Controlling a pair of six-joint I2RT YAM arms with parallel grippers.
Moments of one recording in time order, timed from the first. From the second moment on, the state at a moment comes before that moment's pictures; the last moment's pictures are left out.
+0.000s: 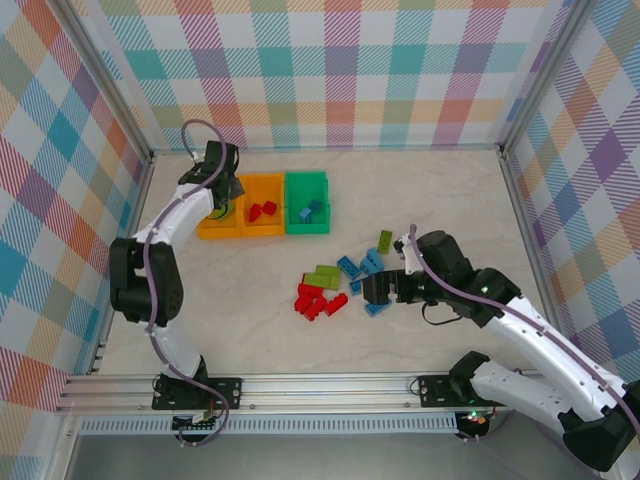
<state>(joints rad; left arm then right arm) -0.15 1.83 1.49 -0.57 -0.32 -0.55 0.68 0.87 0.87 -0.82 -0.24 0.52</state>
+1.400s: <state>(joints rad) -0.54 0.66 0.82 -0.88 0.41 0.58 0.93 1.57 0.98 -0.60 -0.09 0.35</state>
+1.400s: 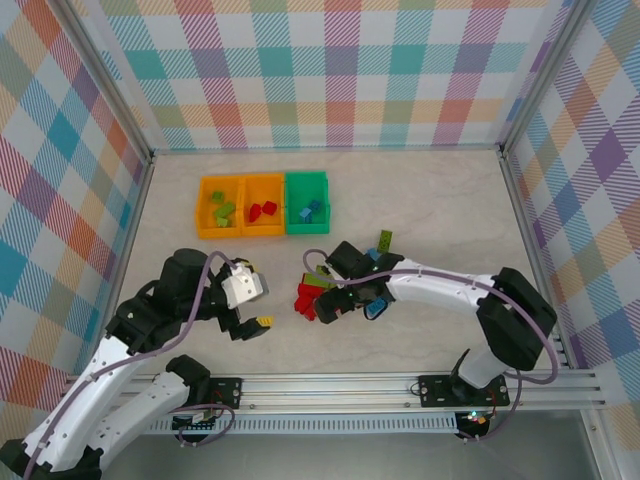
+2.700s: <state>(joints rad) -0.36 0.64 0.78 -0.45 -0.13 0.13 0.92 1.81 1.34 -0.12 -0.01 0.07</state>
